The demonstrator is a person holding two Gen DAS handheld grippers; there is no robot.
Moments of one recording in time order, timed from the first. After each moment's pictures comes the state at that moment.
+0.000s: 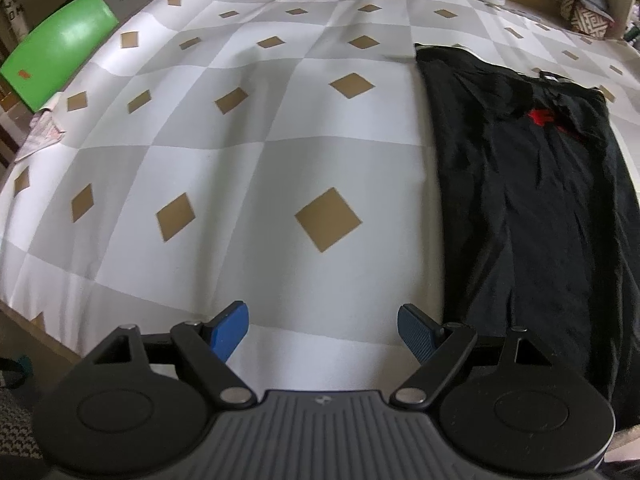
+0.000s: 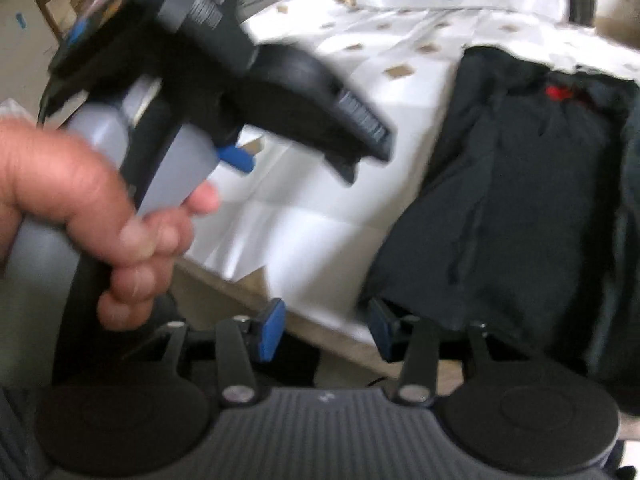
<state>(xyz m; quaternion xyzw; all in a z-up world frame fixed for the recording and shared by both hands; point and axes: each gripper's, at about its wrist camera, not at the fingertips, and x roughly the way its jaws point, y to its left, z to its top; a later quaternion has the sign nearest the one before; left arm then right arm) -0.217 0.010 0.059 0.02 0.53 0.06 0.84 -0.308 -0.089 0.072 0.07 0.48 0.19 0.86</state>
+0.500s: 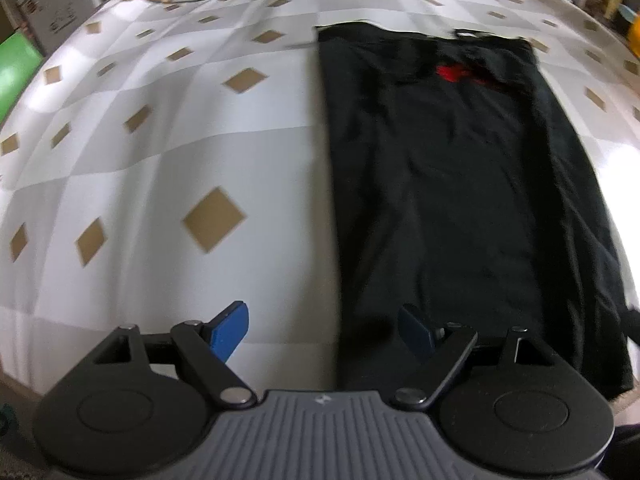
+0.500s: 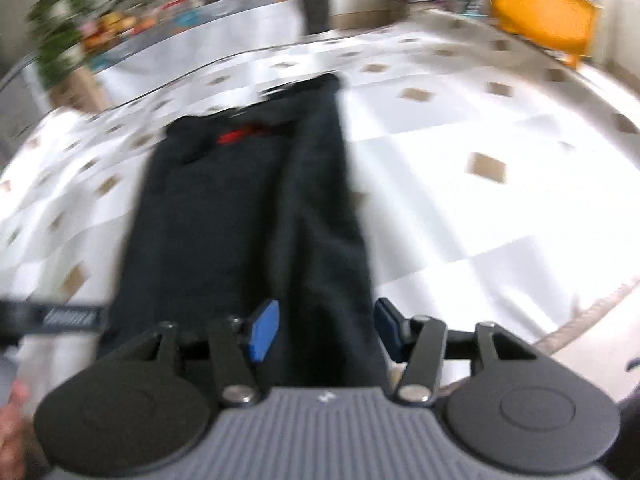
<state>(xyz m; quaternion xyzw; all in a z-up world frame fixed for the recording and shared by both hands) -0.220 -0.055 0.036 0.06 0.53 -0.03 0.84 -0.315 -0.227 0.067 0.15 0.43 -0.17 0.87</state>
